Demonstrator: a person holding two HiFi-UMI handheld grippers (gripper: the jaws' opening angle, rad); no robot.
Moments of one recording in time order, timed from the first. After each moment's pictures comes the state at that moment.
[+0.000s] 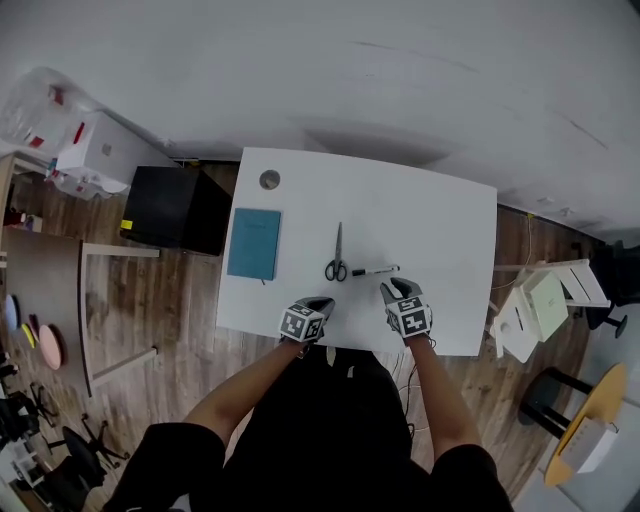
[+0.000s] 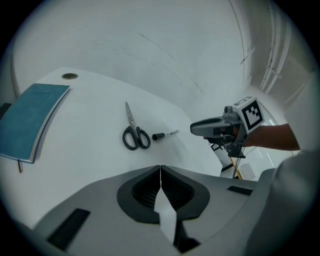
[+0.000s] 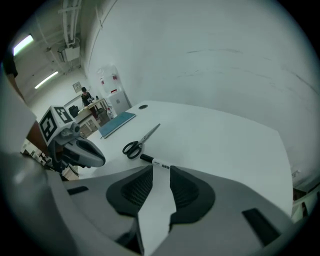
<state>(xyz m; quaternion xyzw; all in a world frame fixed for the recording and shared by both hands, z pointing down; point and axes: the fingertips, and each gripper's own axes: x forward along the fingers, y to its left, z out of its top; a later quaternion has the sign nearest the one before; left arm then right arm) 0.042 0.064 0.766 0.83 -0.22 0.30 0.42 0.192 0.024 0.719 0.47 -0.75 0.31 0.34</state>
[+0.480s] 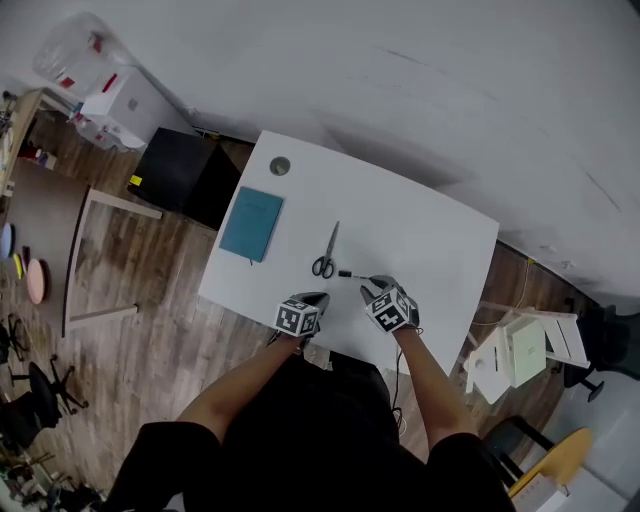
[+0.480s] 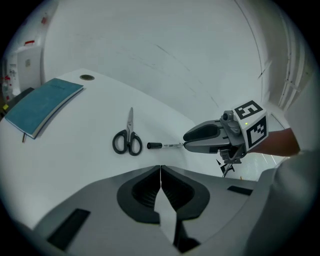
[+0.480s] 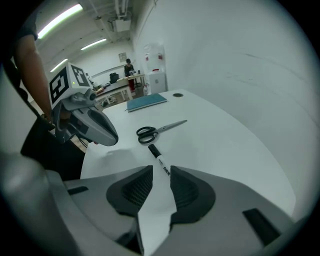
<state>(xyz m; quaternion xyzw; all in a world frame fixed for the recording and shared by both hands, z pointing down) 0.086 0.058 0.757 0.79 -0.33 0.25 0.46 0.181 0.012 0.739 0.26 -0.83 0.18 0.46</state>
